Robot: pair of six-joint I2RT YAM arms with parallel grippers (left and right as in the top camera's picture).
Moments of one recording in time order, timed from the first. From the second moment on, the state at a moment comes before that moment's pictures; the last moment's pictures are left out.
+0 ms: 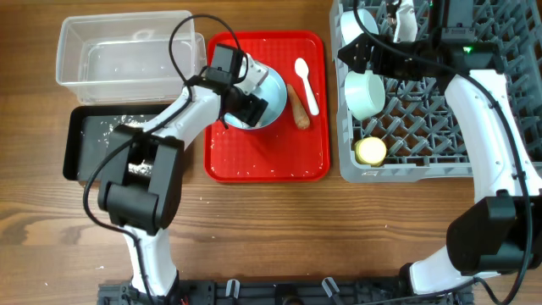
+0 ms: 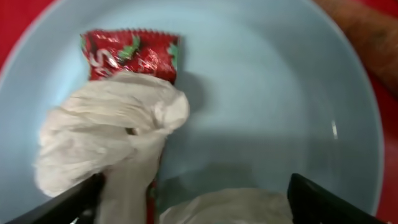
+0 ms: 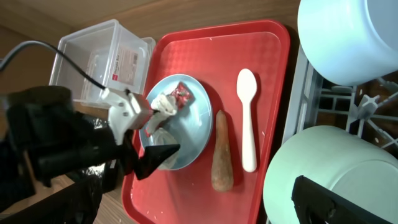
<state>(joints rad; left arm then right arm) -0.32 2.06 1.38 -0.41 0.13 0.28 0.01 1.74 1.58 -0.78 -0.63 0.15</state>
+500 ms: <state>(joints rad) -0.32 2.08 1.38 -0.42 0.13 0.26 0.01 1.74 1.58 -0.79 -0.63 0.15</state>
